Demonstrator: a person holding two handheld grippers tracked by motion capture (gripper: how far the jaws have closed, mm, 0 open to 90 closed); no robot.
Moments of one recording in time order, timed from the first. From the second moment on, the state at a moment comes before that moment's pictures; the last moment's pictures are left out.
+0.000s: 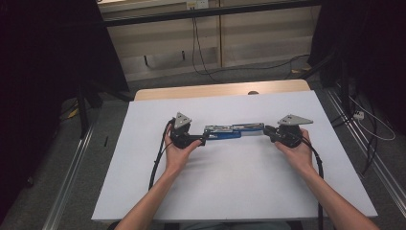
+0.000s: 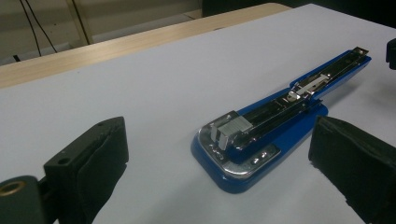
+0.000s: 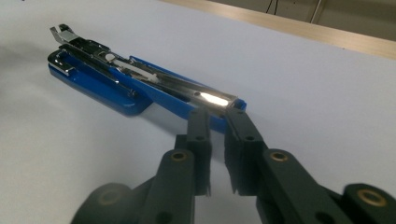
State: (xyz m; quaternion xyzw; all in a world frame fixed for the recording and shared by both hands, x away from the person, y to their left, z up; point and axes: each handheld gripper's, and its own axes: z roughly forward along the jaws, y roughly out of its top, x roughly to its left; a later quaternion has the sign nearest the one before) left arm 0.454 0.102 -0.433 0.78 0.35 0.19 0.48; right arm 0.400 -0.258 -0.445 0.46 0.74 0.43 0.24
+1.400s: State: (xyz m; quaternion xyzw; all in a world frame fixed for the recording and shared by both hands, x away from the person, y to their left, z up) left arm 0.452 0.084 -0.451 0.83 0.31 0.14 0.44; right arm 0.407 -0.250 -0.457 0.45 0.77 0.38 0.22
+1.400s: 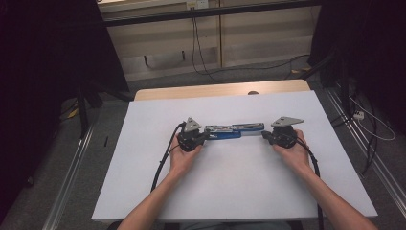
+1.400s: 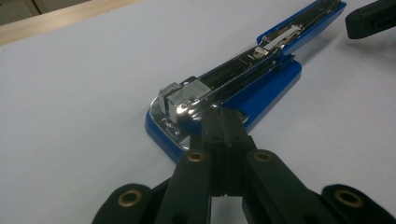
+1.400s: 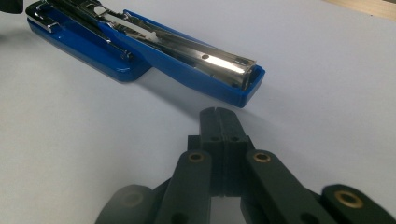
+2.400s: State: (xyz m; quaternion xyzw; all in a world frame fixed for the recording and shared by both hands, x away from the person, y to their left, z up) left arm 0.459 0.082 -0.453 0.82 0.32 0.15 0.44; right arm 0.415 -0.245 -0.457 0.45 0.79 0.35 0.21
